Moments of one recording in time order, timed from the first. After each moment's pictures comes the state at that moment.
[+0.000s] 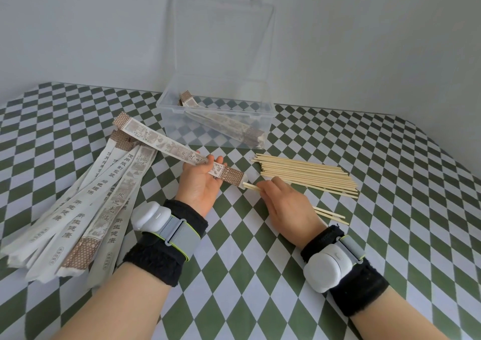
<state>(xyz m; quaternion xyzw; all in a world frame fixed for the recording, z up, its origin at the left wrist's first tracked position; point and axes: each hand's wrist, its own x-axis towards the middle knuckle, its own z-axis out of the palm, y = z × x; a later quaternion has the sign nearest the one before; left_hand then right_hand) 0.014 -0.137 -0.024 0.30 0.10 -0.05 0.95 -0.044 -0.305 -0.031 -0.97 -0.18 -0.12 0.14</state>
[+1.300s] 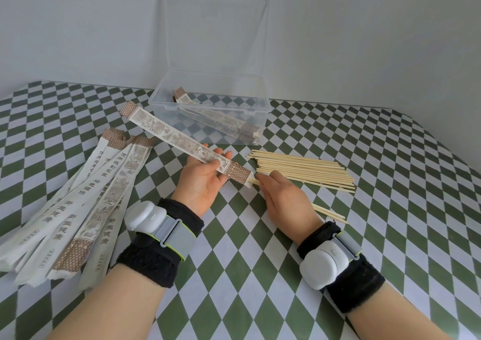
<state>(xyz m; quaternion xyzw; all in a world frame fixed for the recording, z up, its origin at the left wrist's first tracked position) 0.010 -0.140 -0.022 0.33 0.01 -0.11 0.94 -0.039 -0.307 -0.035 -0.97 -0.16 -0.14 0.15</state>
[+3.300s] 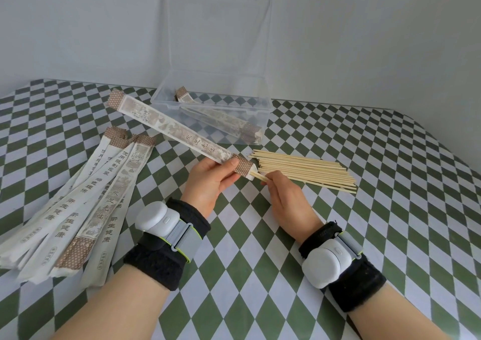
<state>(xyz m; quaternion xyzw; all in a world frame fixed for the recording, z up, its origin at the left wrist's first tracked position) 0.002 -0.147 -0.025 0.51 0.02 -0.09 0.86 -0.041 -0.307 -0.034 -0.93 -0.10 -0.11 0.33</state>
